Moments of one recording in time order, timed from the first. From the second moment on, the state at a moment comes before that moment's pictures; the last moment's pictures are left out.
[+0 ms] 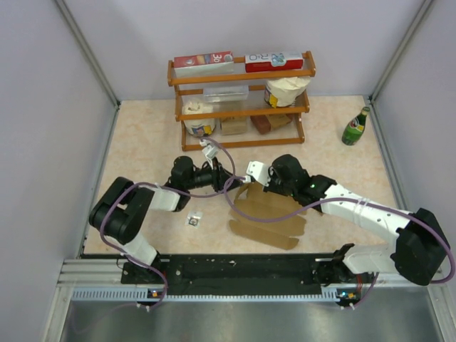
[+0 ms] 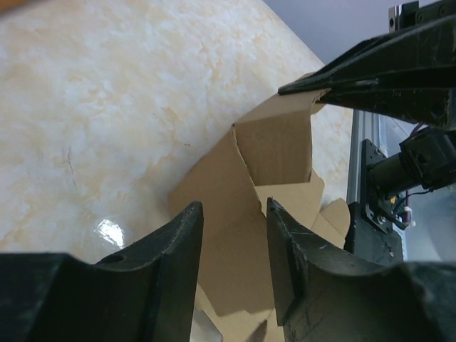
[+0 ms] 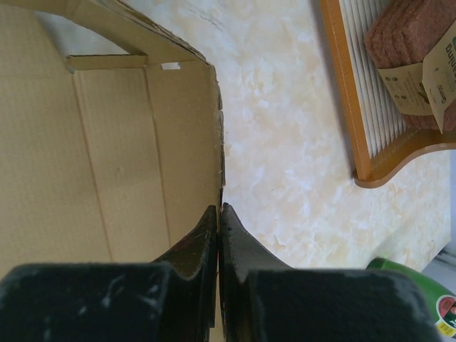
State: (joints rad) left arm -0.45 1.64 0.55 0.96 0.80 -0.51; right arm 0.79 1.25 0.83 -0.34 0.16 -0.65
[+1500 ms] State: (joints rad) left arm -0.30 1.75 0.71 1.02 0.74 -0.66; right arm 0.79 1.25 0.83 -0.29 0.14 -0.63
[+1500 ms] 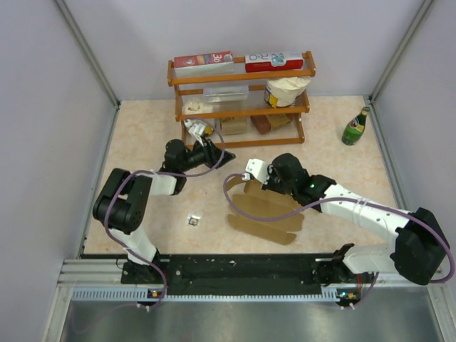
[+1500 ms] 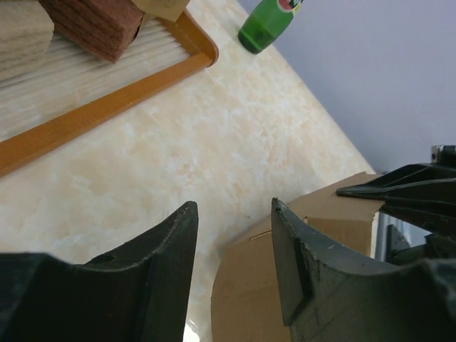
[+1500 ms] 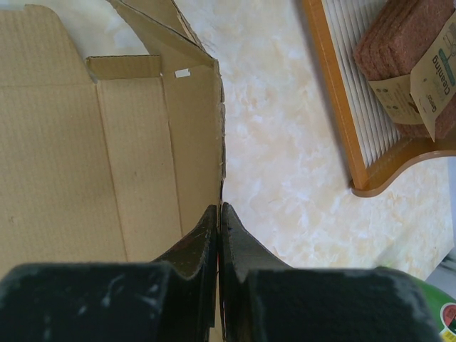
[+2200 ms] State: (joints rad) left arm -0.45 1.72 0.66 0.74 0.73 -0.35; right arm 0.79 1.25 0.83 -0.30 0.14 -0.63
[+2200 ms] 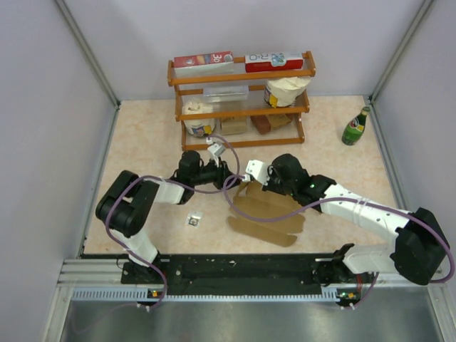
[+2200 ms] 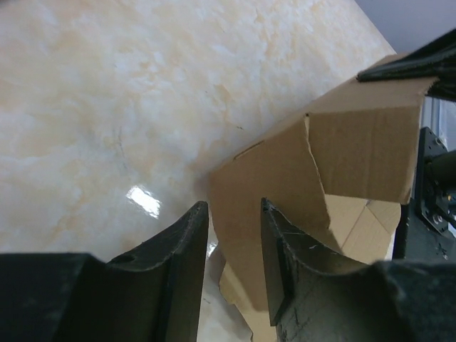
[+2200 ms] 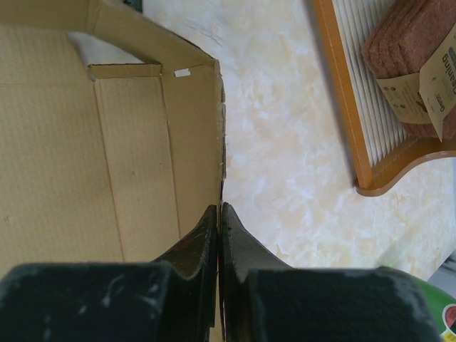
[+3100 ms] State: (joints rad) left arm -0.52 1.72 0.55 0.87 0.78 -0.27; right arm 0.79 1.29 0.83 -0.31 0.13 -0.65
